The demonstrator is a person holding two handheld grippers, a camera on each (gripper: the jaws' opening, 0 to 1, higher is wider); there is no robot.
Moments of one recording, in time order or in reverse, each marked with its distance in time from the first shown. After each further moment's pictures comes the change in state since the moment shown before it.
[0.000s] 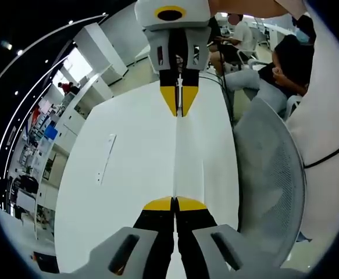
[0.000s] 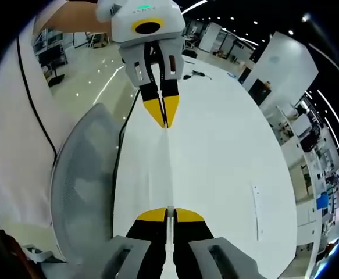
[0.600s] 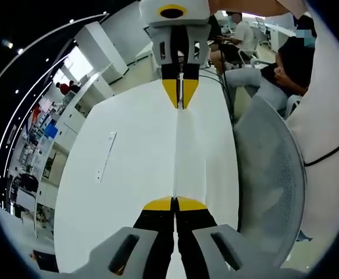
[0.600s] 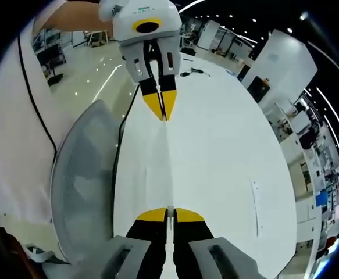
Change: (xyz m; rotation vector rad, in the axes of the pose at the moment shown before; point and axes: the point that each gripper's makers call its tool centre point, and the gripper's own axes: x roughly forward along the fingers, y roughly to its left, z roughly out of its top) left arm 0.000 -0.002 -0.003 -0.006 0.007 0.003; right arm -0.004 -0.001 -0.011 0.009 0.019 -0.006
